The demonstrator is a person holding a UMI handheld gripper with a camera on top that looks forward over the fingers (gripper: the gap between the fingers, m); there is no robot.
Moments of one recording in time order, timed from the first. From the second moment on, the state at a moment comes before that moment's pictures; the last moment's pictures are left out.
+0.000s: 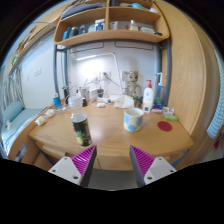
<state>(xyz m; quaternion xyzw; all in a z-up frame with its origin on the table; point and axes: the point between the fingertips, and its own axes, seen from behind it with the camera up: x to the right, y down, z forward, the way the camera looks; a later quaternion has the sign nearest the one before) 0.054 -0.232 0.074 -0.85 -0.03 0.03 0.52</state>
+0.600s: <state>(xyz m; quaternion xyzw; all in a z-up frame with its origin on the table) -0.073 -0.118 0.056 -0.81 -0.06 0.05 0.57</state>
